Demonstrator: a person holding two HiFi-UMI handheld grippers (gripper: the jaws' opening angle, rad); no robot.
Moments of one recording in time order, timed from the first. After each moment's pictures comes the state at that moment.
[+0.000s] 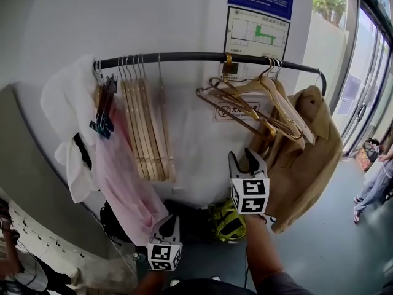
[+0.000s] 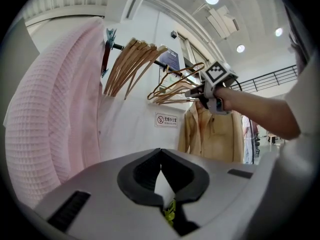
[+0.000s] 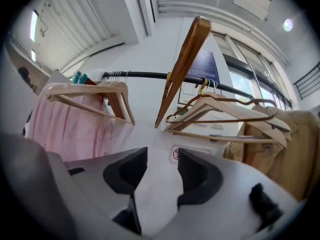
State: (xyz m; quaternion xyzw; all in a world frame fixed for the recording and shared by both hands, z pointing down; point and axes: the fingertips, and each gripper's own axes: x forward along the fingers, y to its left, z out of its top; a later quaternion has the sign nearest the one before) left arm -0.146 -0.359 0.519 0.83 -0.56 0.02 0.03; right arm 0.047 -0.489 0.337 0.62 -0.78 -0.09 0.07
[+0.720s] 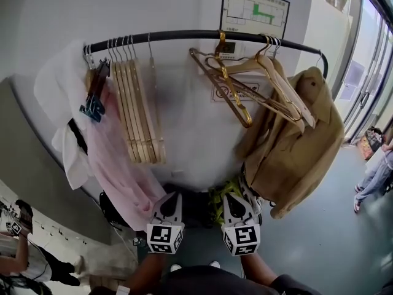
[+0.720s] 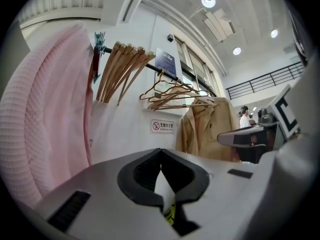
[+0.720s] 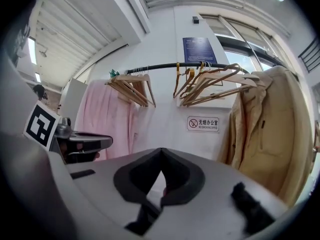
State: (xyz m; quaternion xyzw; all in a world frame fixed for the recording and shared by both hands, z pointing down) left arm -0.121 -0.366 0.488 0.84 -0.54 0.01 0.01; right arm 0.029 -0.356 0.479 0.56 -0.83 -0.01 0.08
